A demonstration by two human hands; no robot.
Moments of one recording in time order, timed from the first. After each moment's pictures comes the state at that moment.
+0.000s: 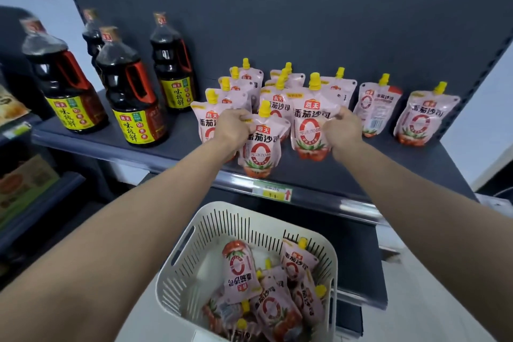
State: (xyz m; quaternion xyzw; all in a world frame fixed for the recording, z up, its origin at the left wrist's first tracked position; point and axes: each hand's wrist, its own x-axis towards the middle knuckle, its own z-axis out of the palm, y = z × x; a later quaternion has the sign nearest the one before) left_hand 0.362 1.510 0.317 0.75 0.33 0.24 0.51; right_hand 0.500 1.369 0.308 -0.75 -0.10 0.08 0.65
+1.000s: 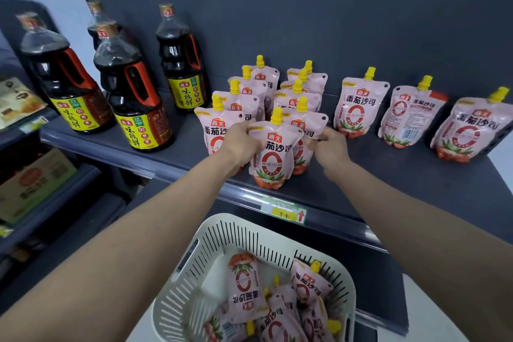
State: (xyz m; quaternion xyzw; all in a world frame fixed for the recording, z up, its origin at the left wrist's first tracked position) left_hand 0.387 1.535 0.297 0.73 0.35 0.19 0.55; right_hand 0.531 1.427 0.253 -0.73 -0.19 0.18 0.63
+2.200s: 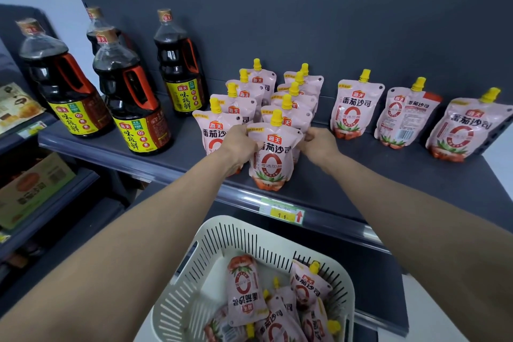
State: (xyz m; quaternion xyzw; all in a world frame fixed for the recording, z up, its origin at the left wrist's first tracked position) left_hand 0.390 1.534 0.298 0.73 0.36 0.16 0.56; right_hand 0.534 1.433 0.262 -0.83 -0.29 0.15 0.44
